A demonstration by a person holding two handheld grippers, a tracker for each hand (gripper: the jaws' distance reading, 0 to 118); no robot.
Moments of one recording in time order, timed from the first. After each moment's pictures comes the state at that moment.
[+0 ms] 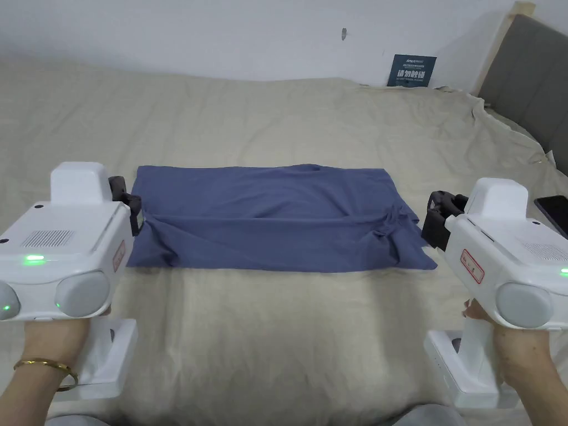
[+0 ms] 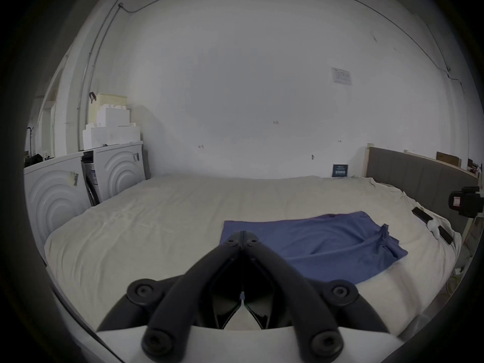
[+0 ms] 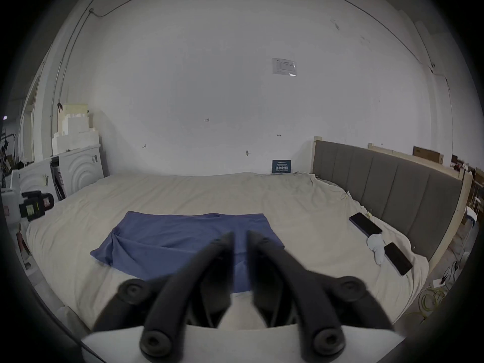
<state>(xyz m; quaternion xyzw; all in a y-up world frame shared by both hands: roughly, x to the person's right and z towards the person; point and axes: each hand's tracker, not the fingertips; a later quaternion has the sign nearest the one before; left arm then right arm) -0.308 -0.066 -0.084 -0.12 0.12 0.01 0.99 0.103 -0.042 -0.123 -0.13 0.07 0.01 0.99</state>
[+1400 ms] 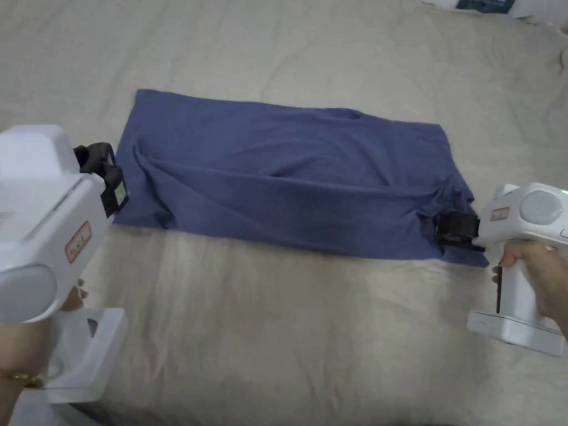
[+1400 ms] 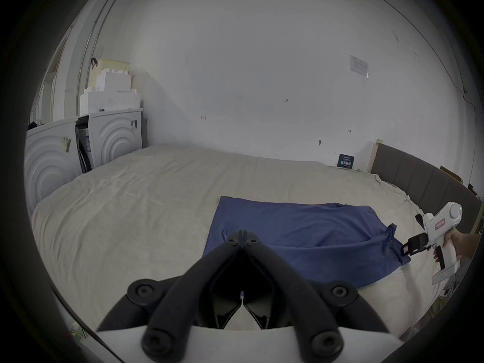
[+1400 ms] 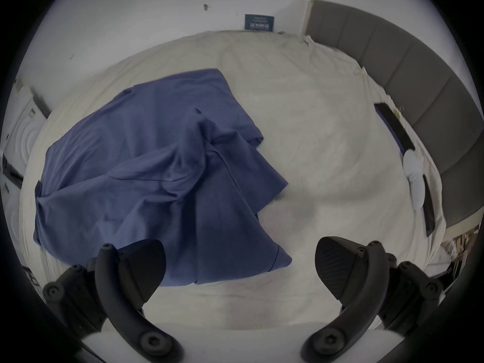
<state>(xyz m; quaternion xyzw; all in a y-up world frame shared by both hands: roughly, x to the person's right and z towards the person) -0.322 -0.099 -0.144 -0.18 0.14 0.08 0.97 0.150 -0.178 -0.374 -0.53 -0.02 0.00 0.85</state>
